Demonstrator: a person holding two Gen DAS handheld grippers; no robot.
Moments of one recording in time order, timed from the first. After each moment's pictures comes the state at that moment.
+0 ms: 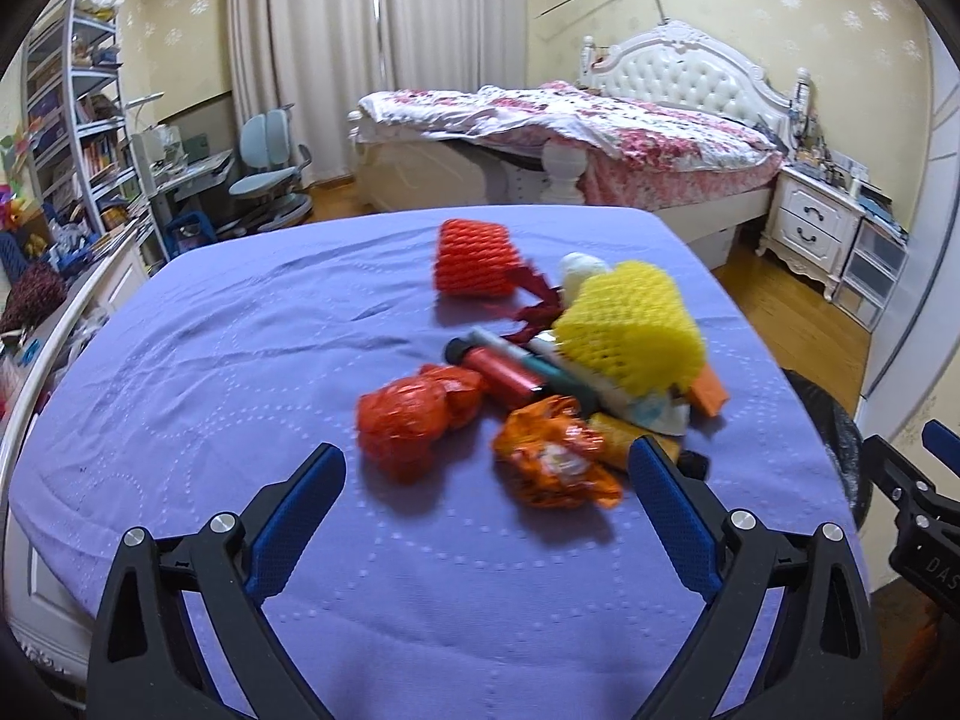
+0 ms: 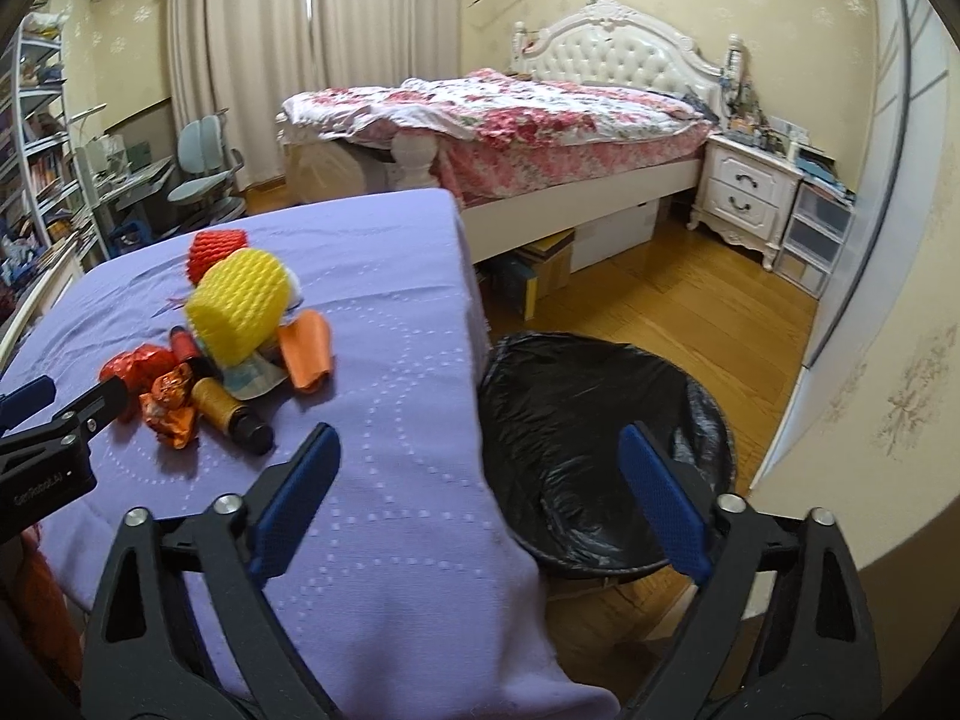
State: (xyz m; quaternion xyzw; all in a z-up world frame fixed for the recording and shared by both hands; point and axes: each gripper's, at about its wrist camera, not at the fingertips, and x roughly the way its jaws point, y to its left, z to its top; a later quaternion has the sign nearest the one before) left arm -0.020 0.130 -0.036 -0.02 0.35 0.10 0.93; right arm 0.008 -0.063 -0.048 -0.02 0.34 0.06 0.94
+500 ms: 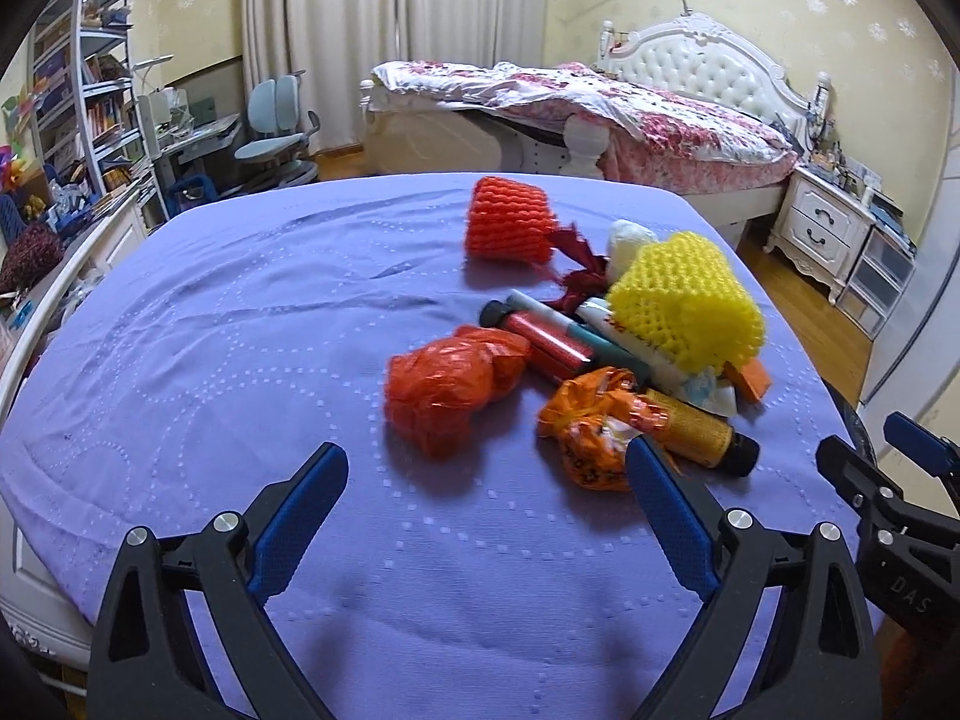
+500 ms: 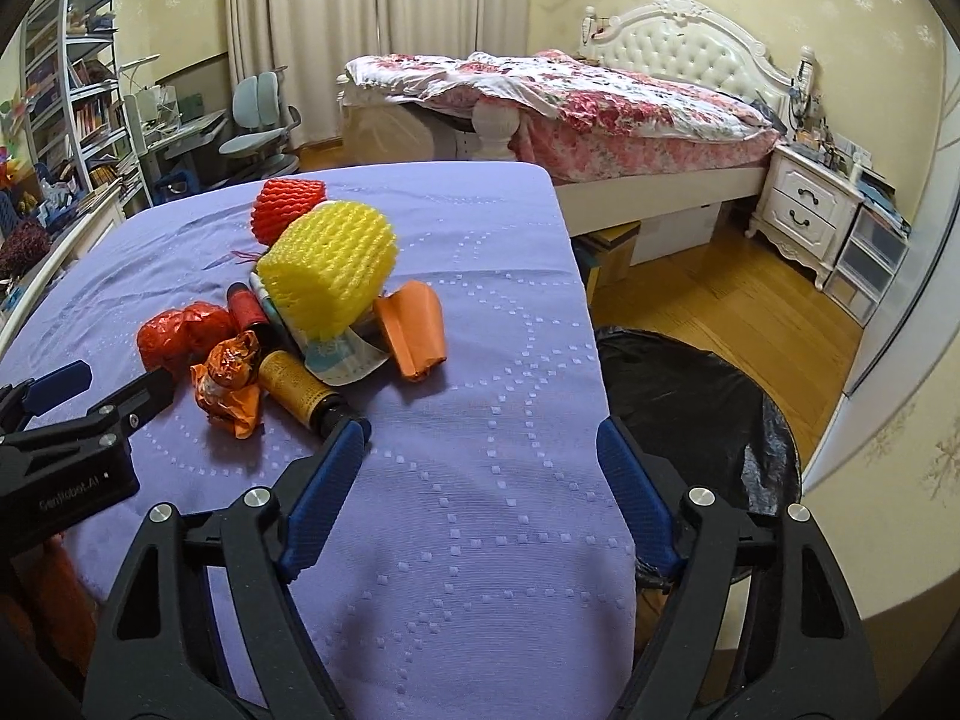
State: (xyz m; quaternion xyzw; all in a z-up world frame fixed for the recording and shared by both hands) left arm -0.020 0.152 -0.053 -0.05 0.37 0.09 0.92; right arm 0.020 -0.013 -0.058 -0.05 0.36 0.11 0.92
